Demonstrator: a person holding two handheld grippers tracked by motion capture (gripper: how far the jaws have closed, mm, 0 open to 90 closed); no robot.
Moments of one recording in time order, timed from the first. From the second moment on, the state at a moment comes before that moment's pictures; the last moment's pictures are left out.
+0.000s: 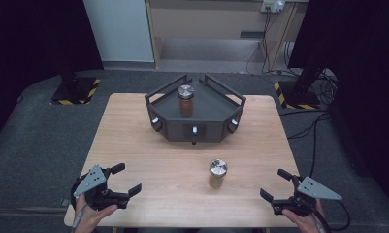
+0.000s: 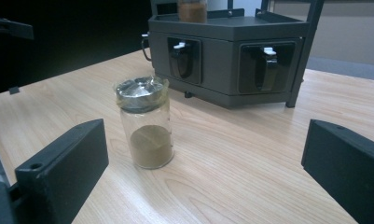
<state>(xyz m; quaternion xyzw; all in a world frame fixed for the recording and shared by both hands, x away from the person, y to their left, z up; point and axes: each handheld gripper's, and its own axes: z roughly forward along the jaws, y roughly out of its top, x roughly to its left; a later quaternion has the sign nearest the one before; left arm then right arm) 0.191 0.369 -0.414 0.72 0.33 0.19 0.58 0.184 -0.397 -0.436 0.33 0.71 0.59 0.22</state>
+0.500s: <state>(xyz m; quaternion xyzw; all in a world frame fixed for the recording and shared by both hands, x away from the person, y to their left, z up) 0.191 0.366 -0.414 0.73 0.33 0.19 0.57 0.182 -0.408 -0.399 0.31 0.71 0.60 0.21</state>
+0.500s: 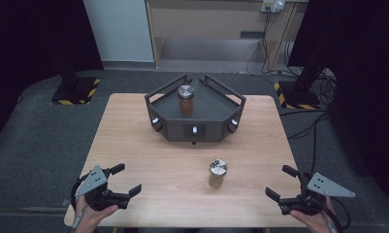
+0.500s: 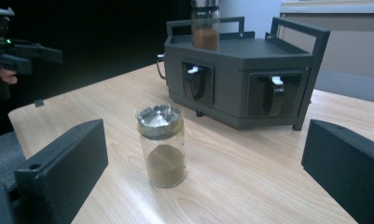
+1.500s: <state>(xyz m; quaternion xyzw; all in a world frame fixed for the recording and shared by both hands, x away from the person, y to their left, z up) 0.192 0.368 -0.413 0.73 0.33 0.19 0.57 0.220 -0.395 -0.311 0.27 0.77 0.55 0.16</state>
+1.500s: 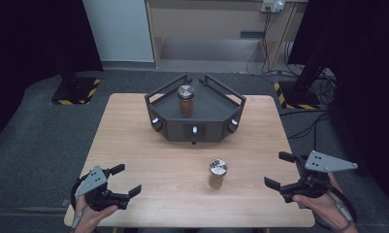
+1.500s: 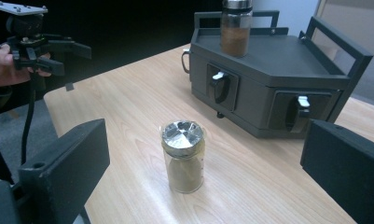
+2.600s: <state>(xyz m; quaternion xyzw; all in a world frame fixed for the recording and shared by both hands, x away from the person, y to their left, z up) 0.194 0.366 -0.412 0.74 0.32 0.18 0.56 0.272 -0.341 -0.331 0.26 0.81 0.51 0.11</state>
